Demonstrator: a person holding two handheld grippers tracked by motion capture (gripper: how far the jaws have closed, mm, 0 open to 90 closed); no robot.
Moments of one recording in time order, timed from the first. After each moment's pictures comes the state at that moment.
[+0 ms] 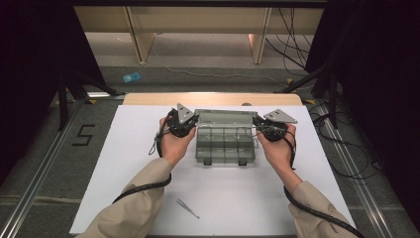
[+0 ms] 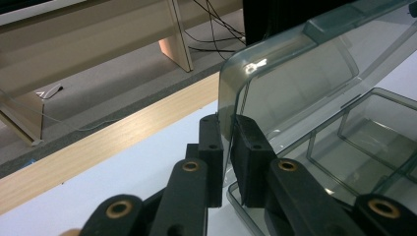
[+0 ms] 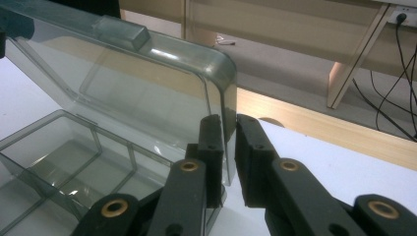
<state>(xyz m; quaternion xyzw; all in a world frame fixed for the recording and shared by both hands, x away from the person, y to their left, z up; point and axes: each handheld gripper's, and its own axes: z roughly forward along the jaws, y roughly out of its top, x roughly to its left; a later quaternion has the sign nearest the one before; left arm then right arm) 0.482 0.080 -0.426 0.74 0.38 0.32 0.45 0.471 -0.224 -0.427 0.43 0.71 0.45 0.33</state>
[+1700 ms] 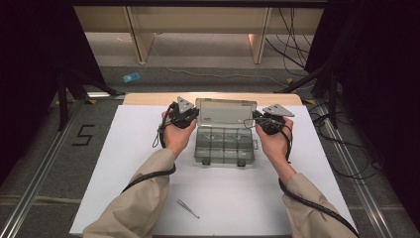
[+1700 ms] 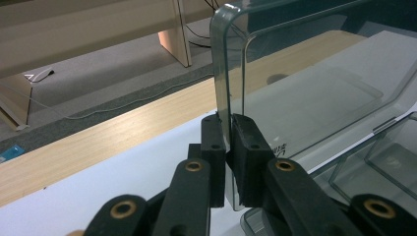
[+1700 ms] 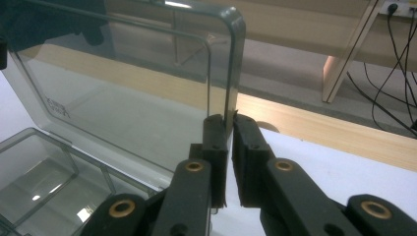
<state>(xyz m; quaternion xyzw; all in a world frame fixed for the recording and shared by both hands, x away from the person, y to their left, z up) 0.514 0.079 -0.432 0.73 0.41 0.29 0.46 0.495 -0.222 -0.432 0.45 0.70 0.45 0.32</state>
